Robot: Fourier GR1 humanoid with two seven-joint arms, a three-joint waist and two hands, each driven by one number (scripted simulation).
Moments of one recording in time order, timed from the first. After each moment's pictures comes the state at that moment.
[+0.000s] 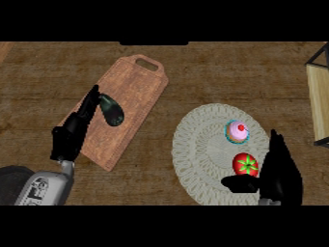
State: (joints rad) left arm -0.19 0.19 -0.14 -1.41 -0.02 0.09 0.01; right arm 0.05 0.00 0.29 -1.88 1.06 0.00 1.17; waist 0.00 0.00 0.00
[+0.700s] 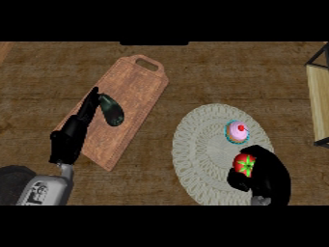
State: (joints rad) left arm -0.16 0.16 -0.12 -1.44 -0.05 0.07 0.01; right arm 0.06 -0.01 0.29 -1.75 1.05 -0.03 1.10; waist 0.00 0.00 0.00
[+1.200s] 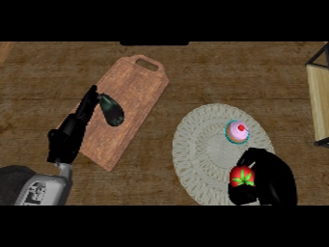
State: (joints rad) left arm -0.17 0.16 -0.11 -1.47 -0.06 0.06 0.04; right arm 0.09 -0.11 0.35 -1.82 1.01 0.06 0.92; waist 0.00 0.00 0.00
